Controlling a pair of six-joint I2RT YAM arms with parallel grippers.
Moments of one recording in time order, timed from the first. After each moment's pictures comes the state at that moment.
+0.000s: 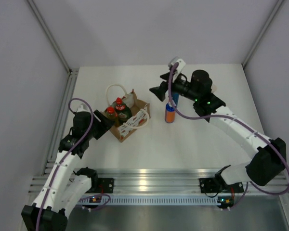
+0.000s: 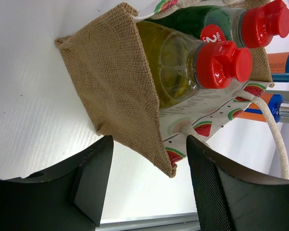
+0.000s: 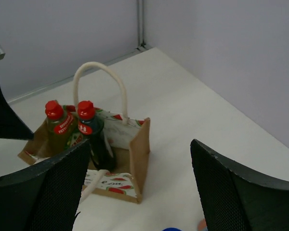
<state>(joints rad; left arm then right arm) -0.18 0.75 0.67 -0.55 0.06 -0.86 0.53 1.33 1.16 0.17 -0.40 -0.02</state>
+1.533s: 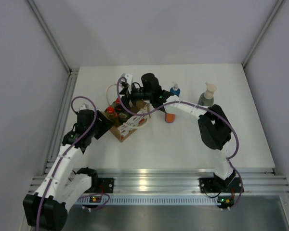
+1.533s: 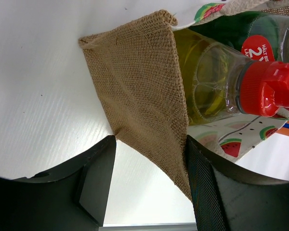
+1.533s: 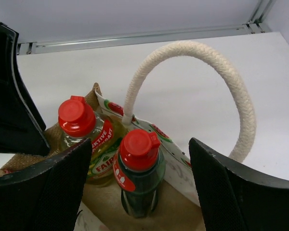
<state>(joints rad) -0.18 0.85 0.67 -0.55 0.00 -0.85 0.78 2.02 1.63 0.15 -0.63 -0.21</state>
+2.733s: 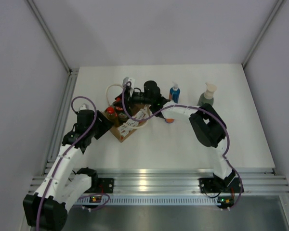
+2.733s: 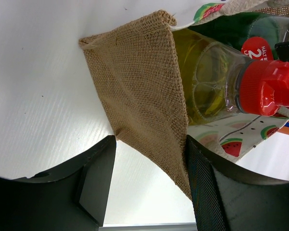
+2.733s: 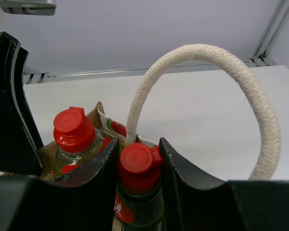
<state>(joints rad) -0.18 0.85 0.67 -0.55 0.00 -0.84 0.78 2.12 1.52 0.60 -0.69 -0.04</state>
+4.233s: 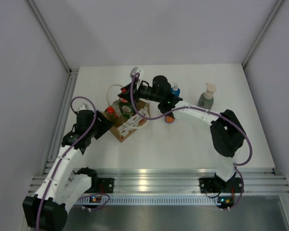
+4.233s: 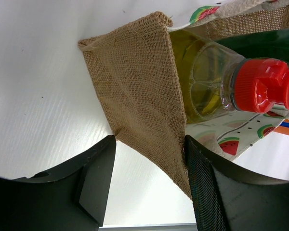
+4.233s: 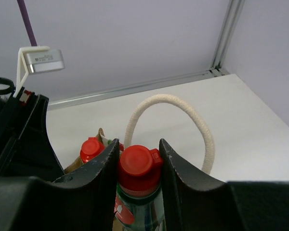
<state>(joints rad) -0.18 0.83 0.67 -0.55 0.00 -0.84 0.79 1.87 1.40 0.53 -0.52 -0.01</state>
